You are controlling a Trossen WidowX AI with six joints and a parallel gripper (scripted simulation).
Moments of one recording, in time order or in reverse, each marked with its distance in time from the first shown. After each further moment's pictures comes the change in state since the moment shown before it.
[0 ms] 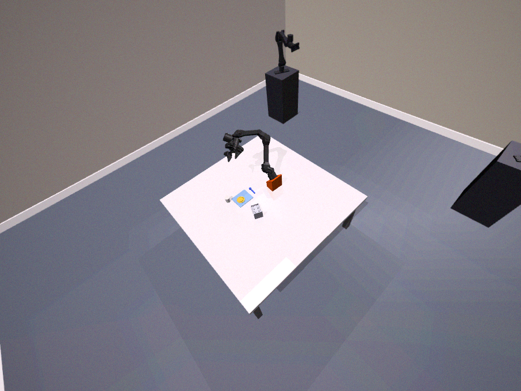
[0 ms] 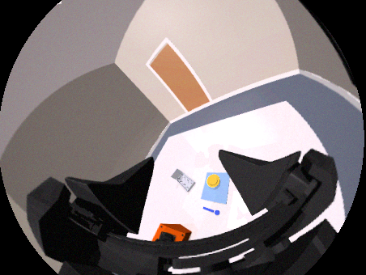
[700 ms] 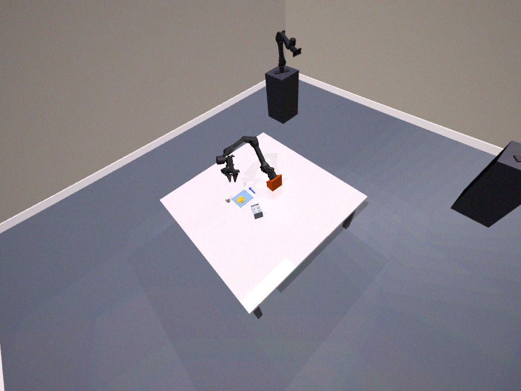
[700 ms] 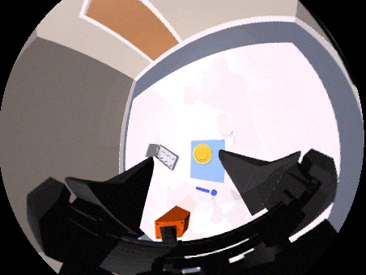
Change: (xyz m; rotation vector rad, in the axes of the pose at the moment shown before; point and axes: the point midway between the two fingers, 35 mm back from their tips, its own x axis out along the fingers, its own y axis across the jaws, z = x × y) arm 0.136 -0.066 -0.080 0.202 0.556 -0.265
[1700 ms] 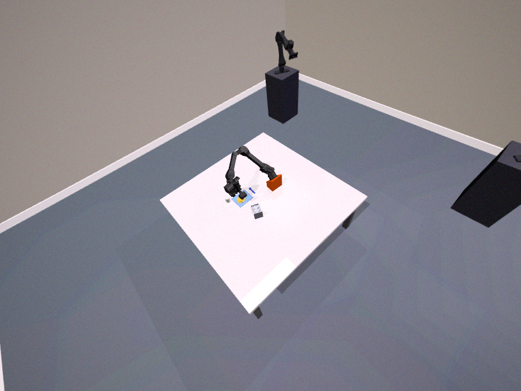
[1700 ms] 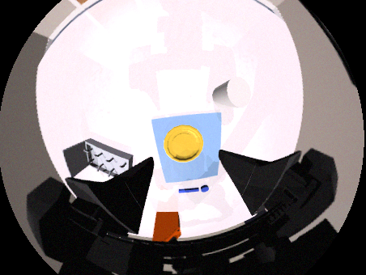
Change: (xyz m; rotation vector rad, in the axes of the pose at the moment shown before) arm 0.144 -0.027 -0.056 0.018 0.442 -0.619
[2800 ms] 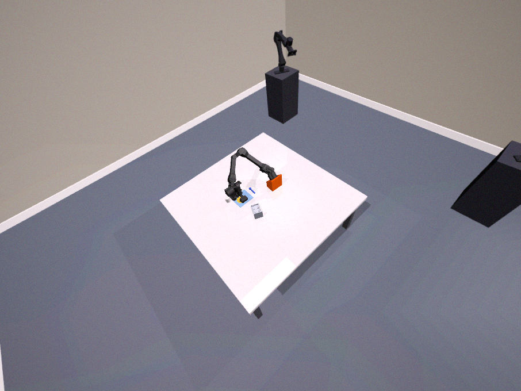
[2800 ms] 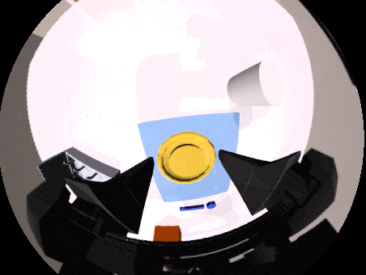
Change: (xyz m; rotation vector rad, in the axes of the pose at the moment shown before) arm 0.052 -0.002 0.000 0.011 -0.002 -0.005
